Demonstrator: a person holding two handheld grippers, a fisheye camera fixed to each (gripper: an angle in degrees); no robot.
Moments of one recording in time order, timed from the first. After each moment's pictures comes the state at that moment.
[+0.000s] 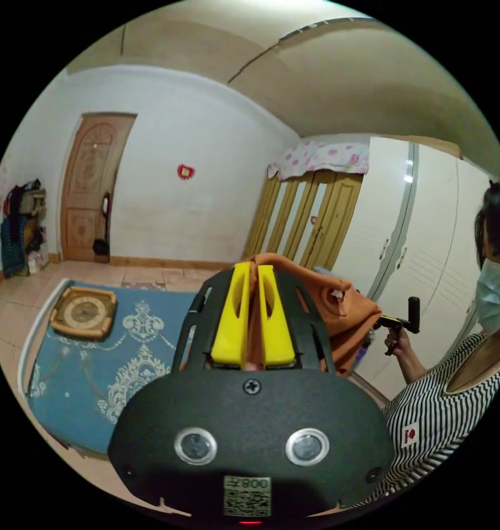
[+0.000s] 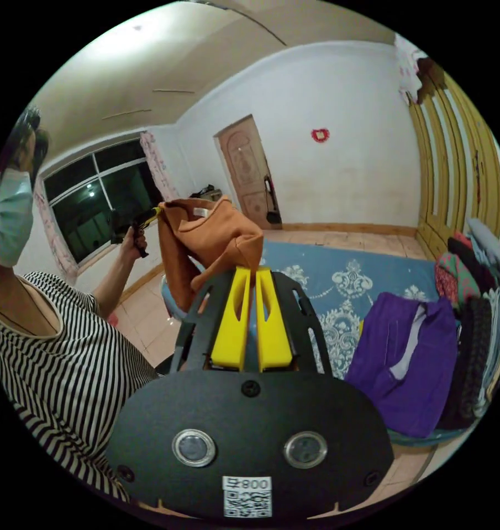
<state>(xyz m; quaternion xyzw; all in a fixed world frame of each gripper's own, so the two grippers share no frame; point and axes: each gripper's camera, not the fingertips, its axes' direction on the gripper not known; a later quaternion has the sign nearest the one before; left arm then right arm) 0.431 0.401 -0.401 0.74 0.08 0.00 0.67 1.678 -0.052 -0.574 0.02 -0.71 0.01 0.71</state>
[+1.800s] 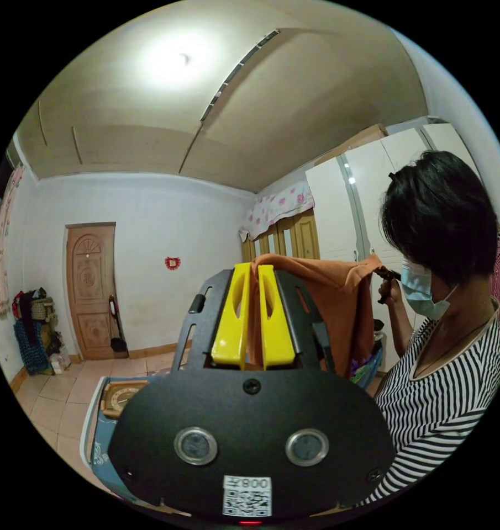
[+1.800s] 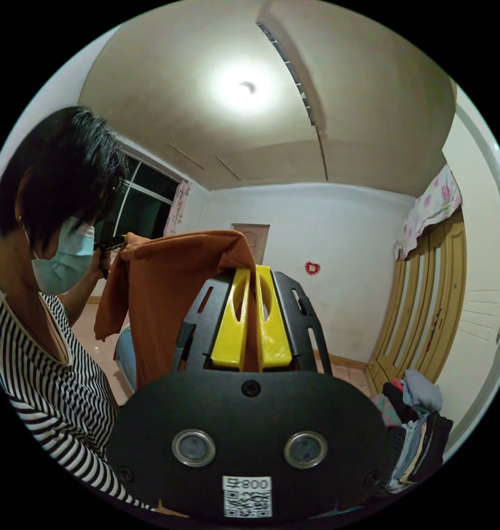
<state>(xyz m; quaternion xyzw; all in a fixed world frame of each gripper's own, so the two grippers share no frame) 0.774 0.905 -0.591 0.84 -0.05 0.09 0.54 1.914 -0.186 -0.862 0.35 -0.58 0.05 0.73</state>
